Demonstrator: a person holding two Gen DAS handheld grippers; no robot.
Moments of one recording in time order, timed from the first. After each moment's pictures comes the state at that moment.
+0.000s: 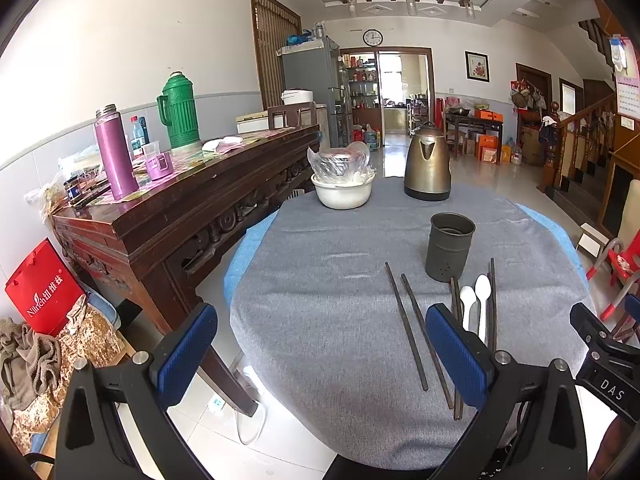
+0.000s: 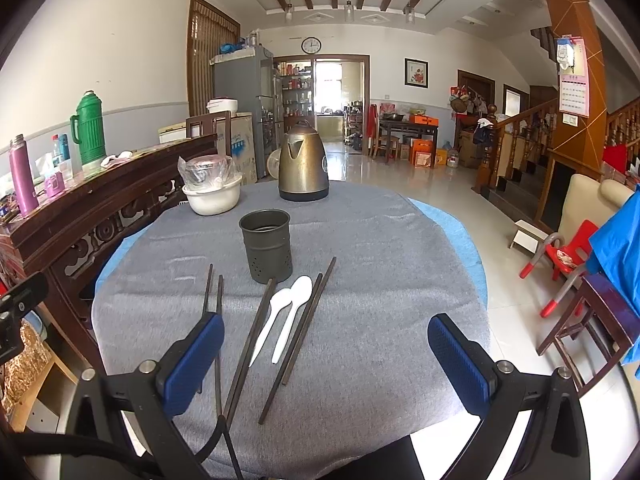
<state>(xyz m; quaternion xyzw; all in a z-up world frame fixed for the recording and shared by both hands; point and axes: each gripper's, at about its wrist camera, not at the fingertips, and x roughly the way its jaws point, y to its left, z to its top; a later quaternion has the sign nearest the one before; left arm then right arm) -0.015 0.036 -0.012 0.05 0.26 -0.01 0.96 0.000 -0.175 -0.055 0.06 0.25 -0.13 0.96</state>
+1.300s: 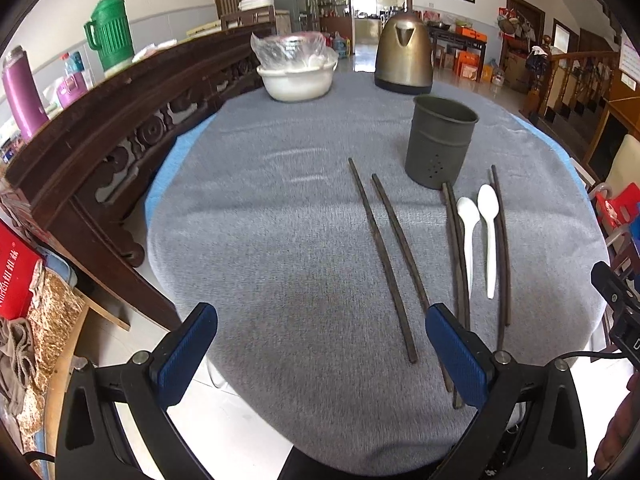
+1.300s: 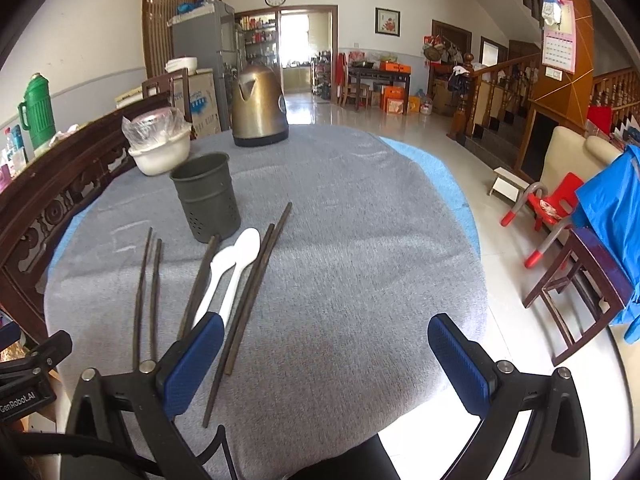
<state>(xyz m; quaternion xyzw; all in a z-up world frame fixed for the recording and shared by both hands) 0.077 -0.003 -0.106 0.06 0.44 -0.06 0.89 0.063 -0.218 -0.117 0.09 0.35 -0.18 0.91</state>
